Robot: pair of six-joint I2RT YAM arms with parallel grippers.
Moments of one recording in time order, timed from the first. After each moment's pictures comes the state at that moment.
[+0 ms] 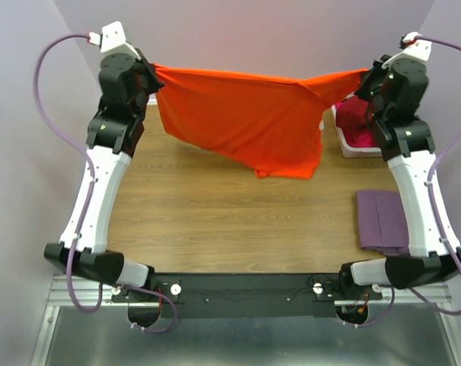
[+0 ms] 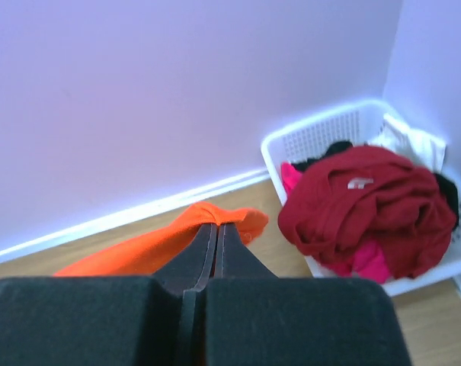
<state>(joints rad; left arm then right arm) -0.24 1.45 1.79 -0.42 -0.29 -0.38 0.15 1.38 1.70 -0.41 0.35 0.26</state>
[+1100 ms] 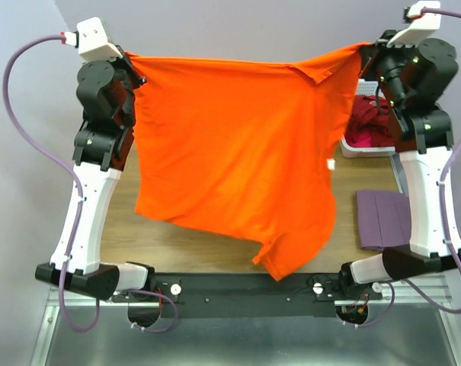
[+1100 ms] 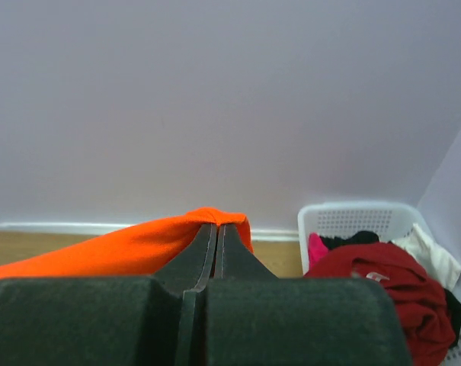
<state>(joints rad) -0.24 1.27 1.76 -0.28 -0.41 -0.20 0.15 1.39 1.98 -0.46 0.07 0.05</state>
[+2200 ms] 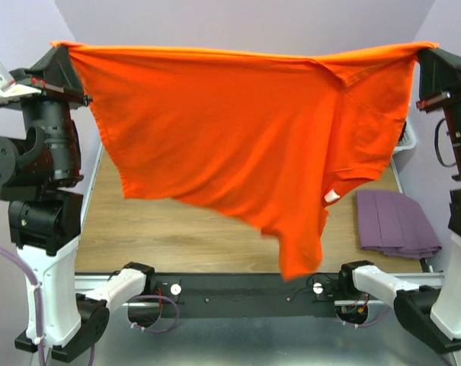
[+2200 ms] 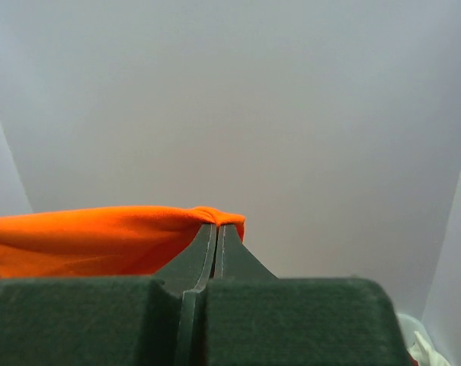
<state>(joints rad) -0.24 1.01 1.87 -0.31 -0.34 -0.18 0.16 1.07 2.03 -0.46 -0.06 0.04</state>
